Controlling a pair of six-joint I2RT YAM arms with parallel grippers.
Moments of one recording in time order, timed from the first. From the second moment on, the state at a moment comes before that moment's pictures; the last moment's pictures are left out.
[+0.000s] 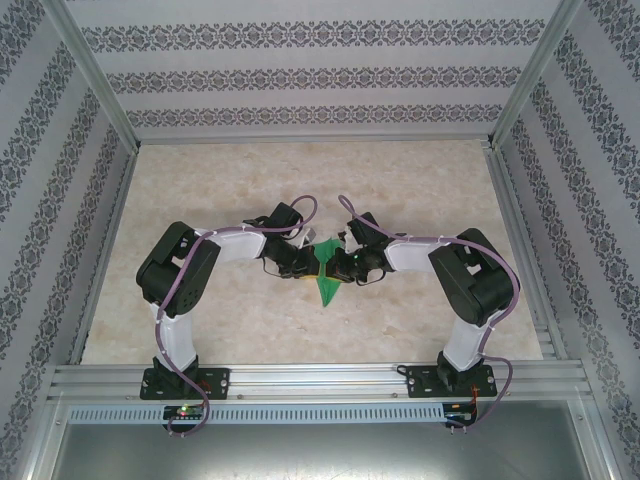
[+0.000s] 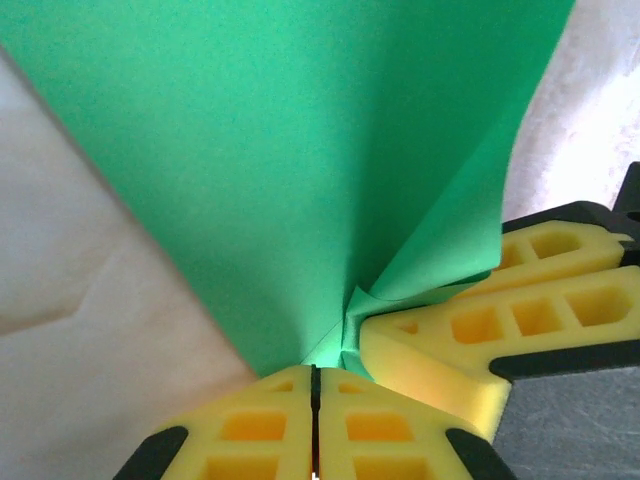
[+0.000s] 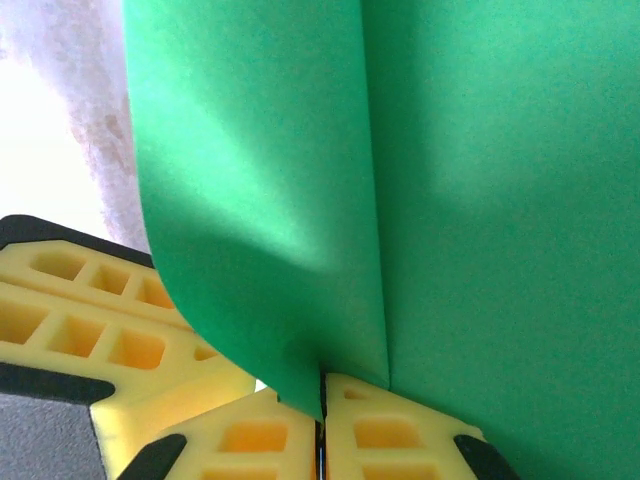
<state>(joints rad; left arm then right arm) -0.53 1.92 1.09 -0.35 0.63 -0.59 0.54 1.79 0.86 -0.13 -0.57 0.75</state>
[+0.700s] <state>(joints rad) -0.54 1.93 1.09 -0.34 0.63 -0.55 0.54 1.77 0.86 -0.14 -0.57 0.76</state>
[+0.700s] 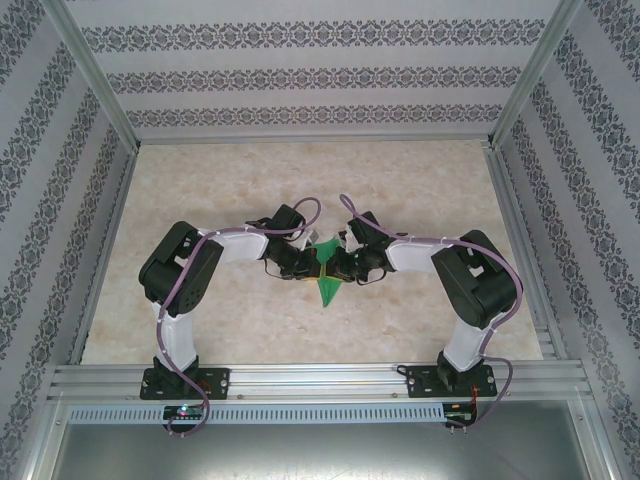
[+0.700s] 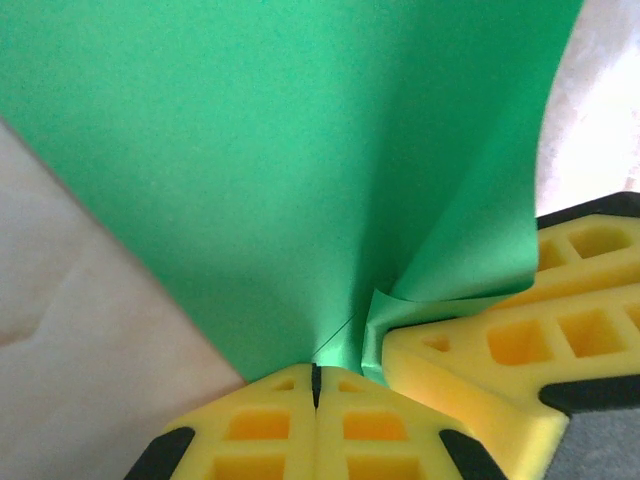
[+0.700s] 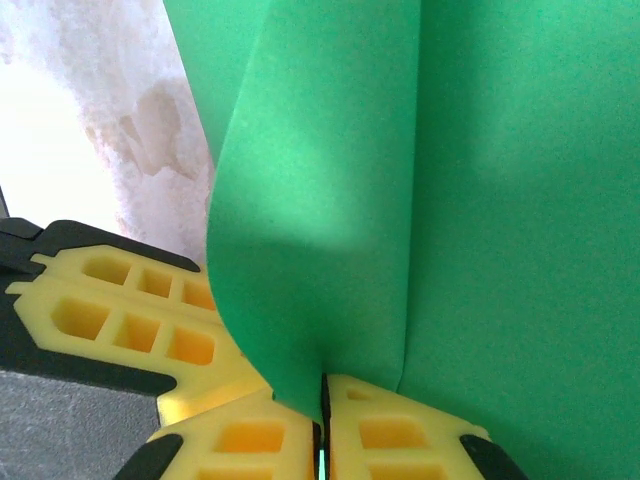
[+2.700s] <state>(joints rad) -0.54 1.77 0.93 -0.29 0.53 -0.67 0.54 1.77 0.77 0.08 -0.67 0.89</state>
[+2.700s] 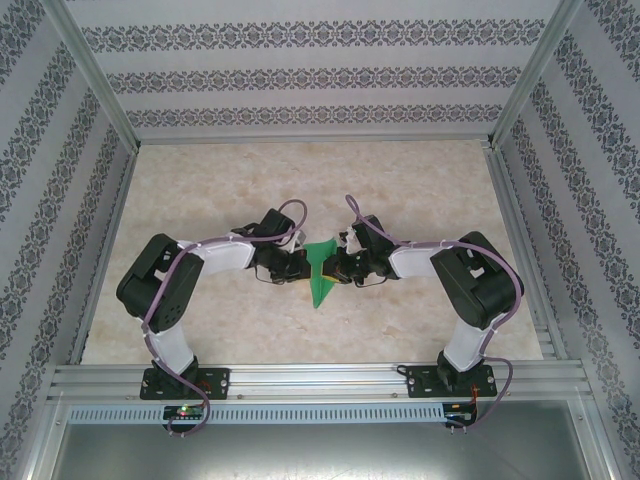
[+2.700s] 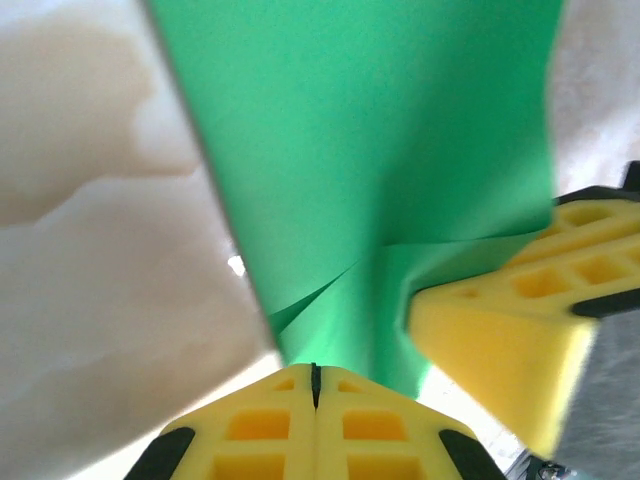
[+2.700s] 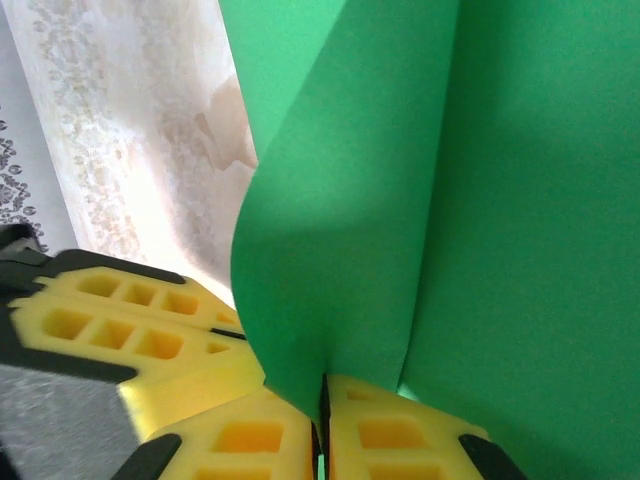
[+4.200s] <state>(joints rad) -0.61 1.72 0.77 -0.02 0.37 -0.97 0.57 1.75 0.79 0.03 -0.66 0.88</state>
